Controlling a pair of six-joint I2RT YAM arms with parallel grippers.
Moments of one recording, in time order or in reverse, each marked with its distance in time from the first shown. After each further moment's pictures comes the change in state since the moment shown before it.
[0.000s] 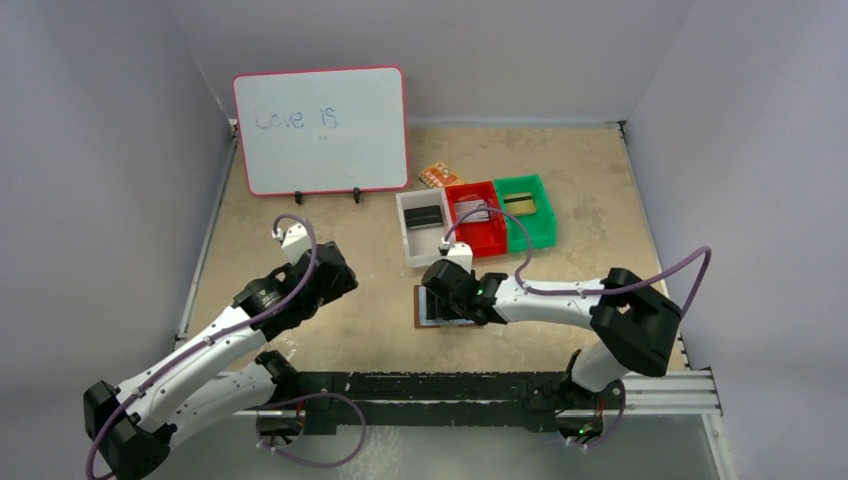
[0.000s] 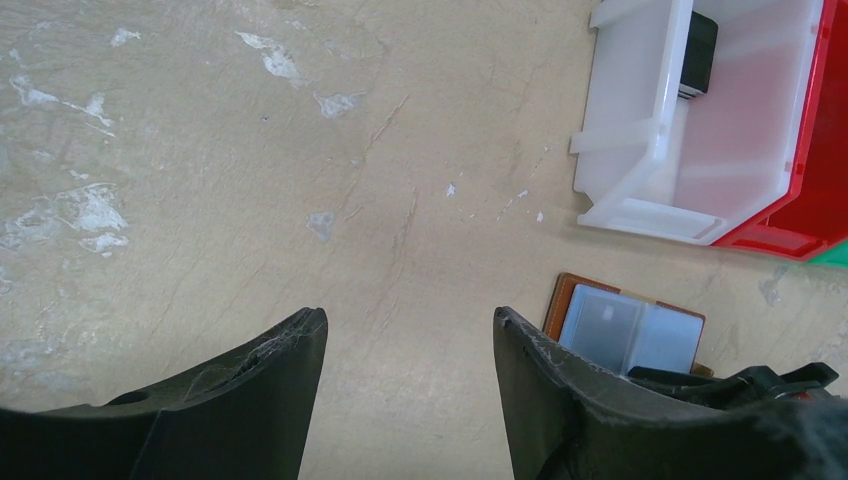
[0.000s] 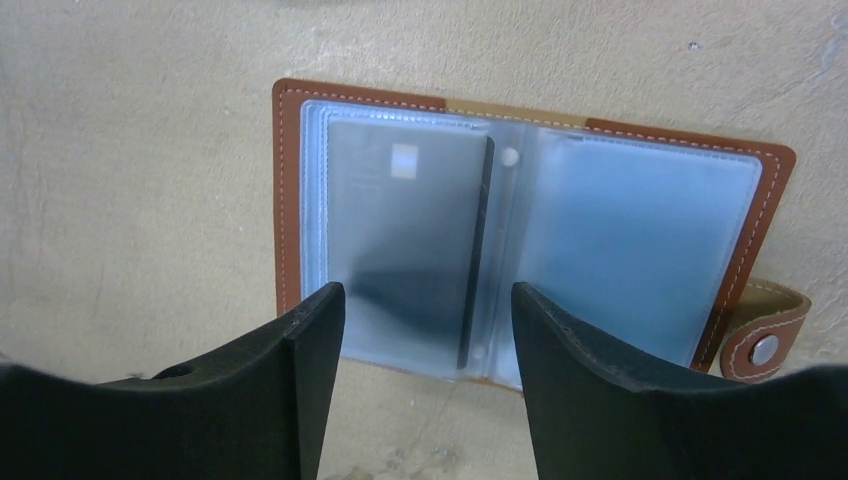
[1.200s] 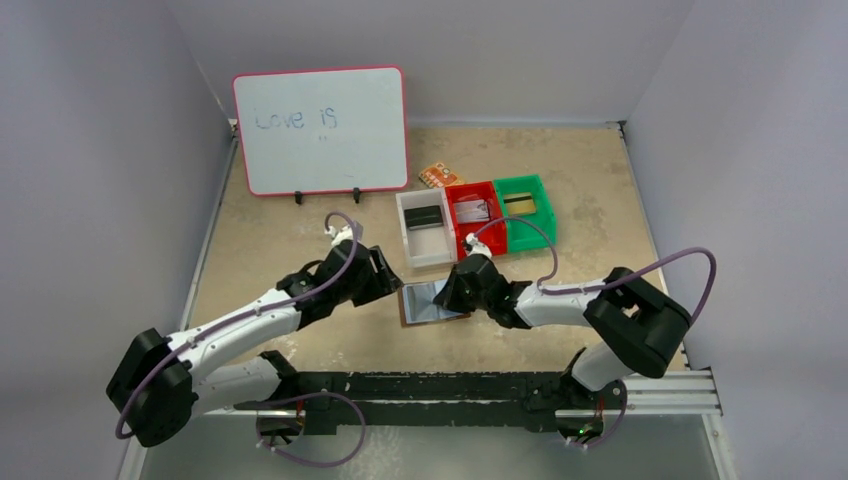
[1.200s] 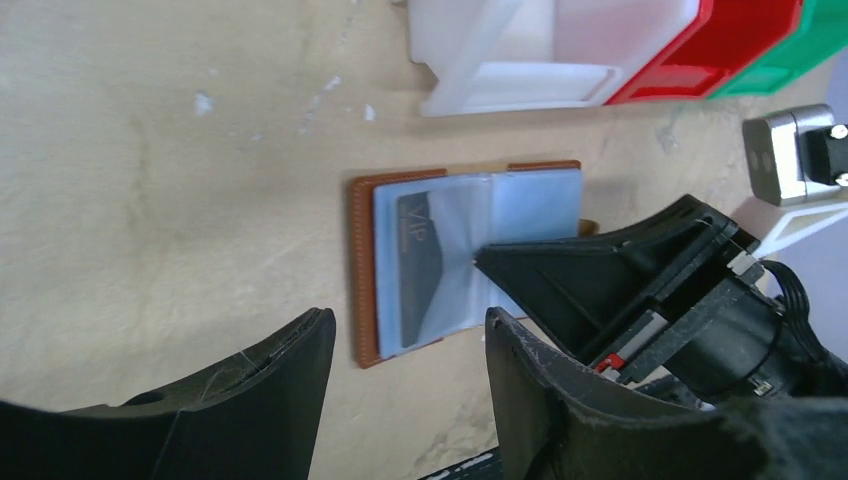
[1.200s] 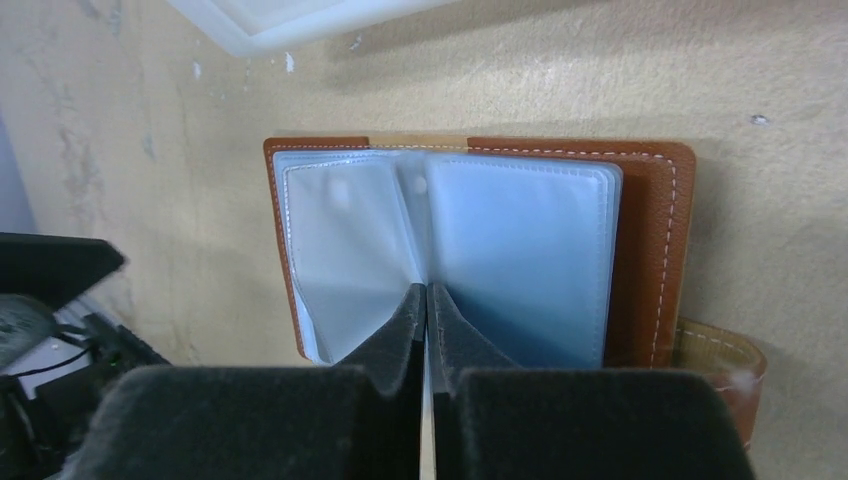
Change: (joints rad) left arm -0.006 0.244 -0.106 0.443 0.394 0.035; right arm -0.173 -0.010 -0.264 0.525 -0.258 0.071
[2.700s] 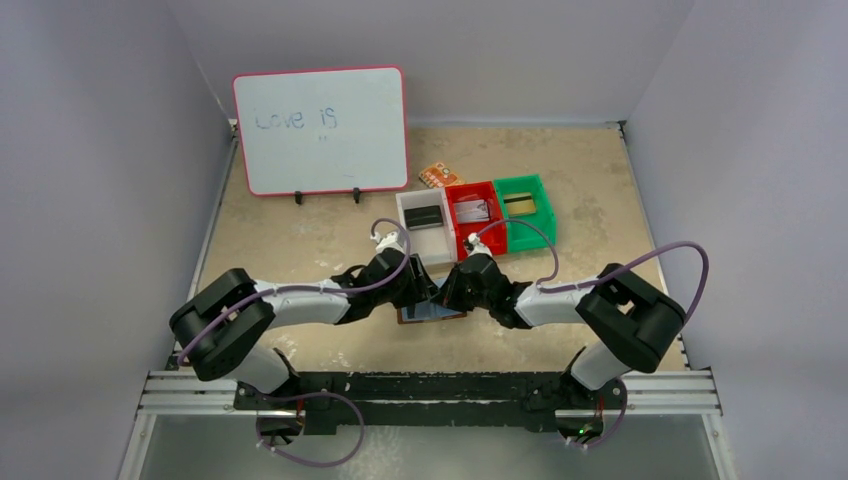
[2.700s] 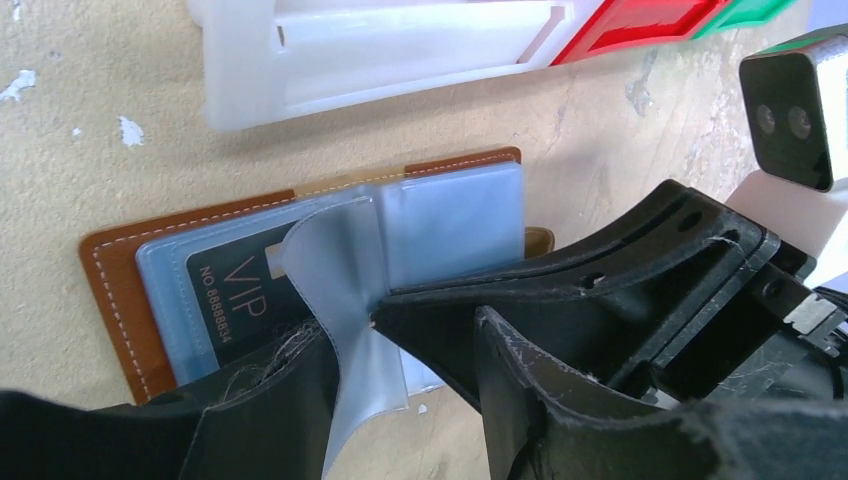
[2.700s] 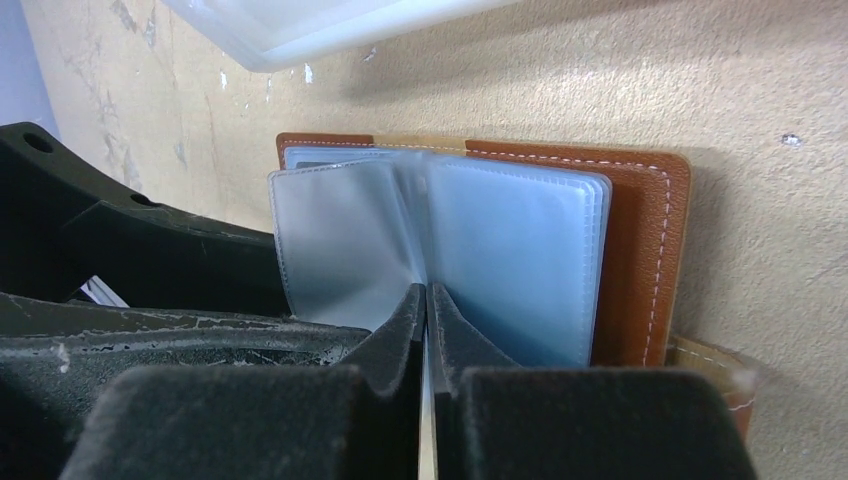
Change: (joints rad) left arm -0.141 0.428 -0.006 0.508 0.042 -0.053; right arm -0.032 0.040 -0.039 0.140 -0.074 0.041
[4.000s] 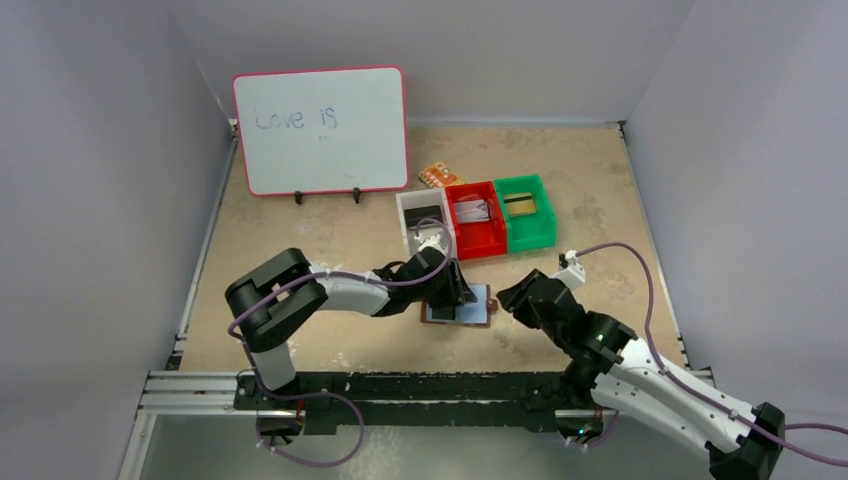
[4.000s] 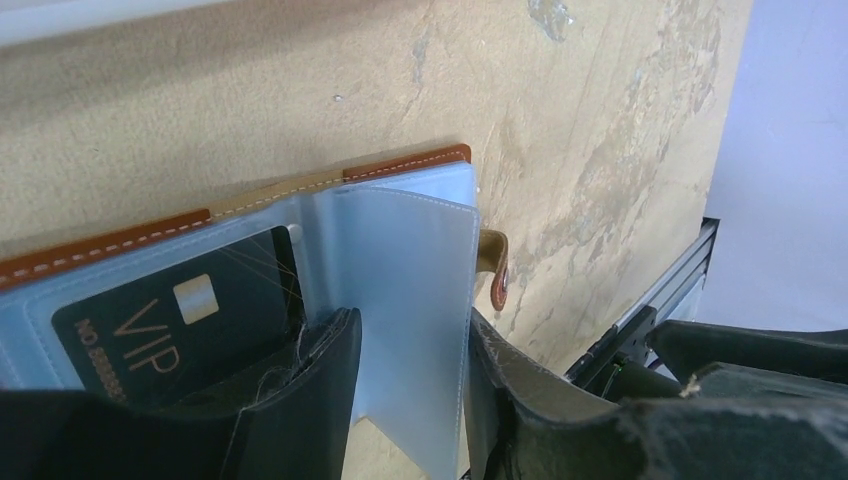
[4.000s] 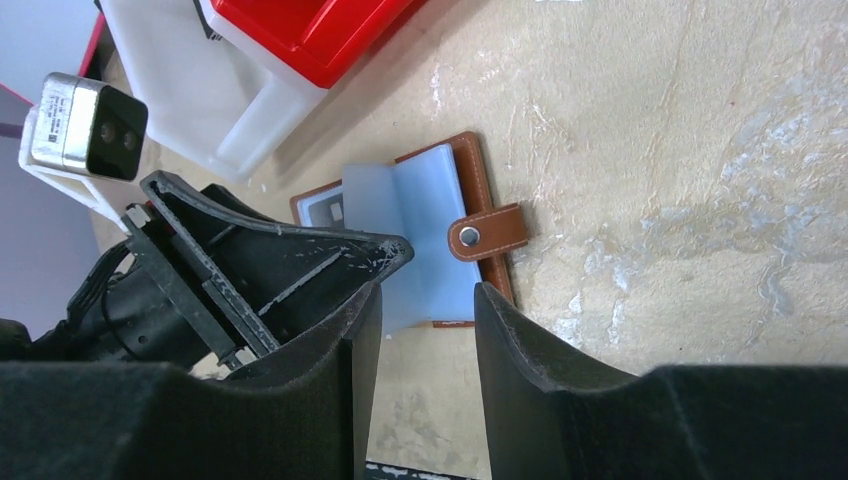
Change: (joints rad) left arm -0.102 0.277 0.218 0.088 0.120 -0.039; right arm -0.007 -0.978 -0.082 -0.916 0.433 0.222
